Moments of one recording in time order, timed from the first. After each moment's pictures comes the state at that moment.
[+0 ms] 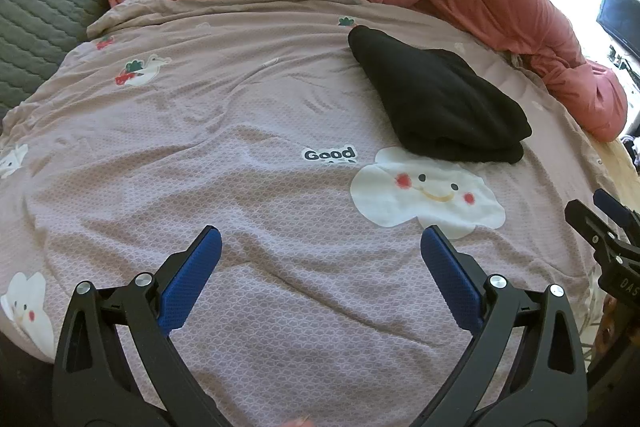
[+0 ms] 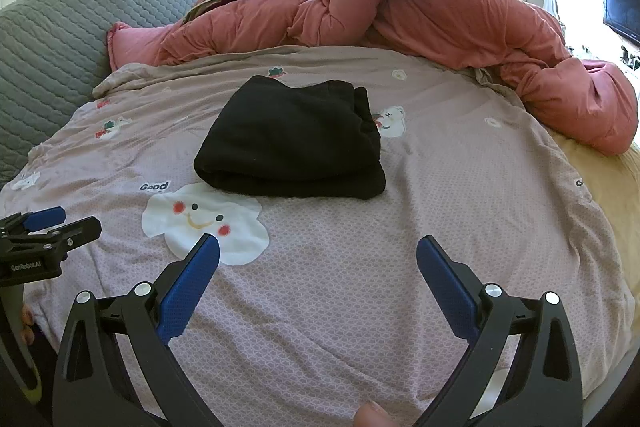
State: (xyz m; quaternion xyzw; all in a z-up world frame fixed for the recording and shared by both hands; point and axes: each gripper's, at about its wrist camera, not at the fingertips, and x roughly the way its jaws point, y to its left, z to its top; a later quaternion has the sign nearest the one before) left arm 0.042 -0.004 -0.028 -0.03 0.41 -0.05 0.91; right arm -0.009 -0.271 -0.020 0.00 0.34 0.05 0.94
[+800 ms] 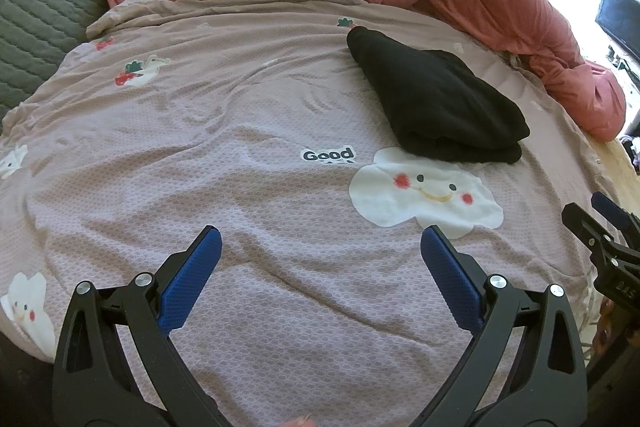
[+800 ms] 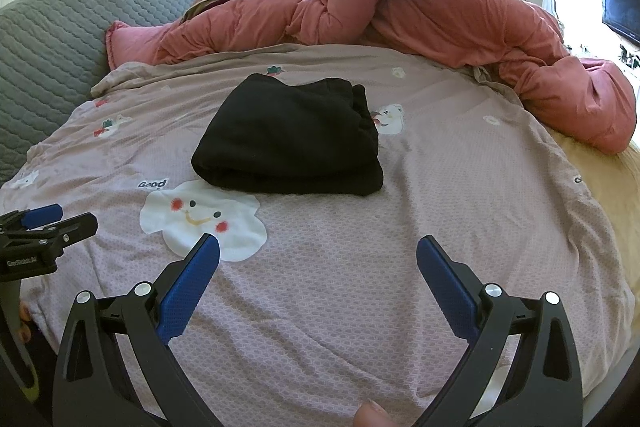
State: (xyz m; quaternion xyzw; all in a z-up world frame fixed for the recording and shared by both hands) left arm 0.040 -0.003 -0.027 -0.03 0.41 -0.05 0.91; right arm -0.011 -0.271 -0.023 0.00 0.34 0.04 0.94
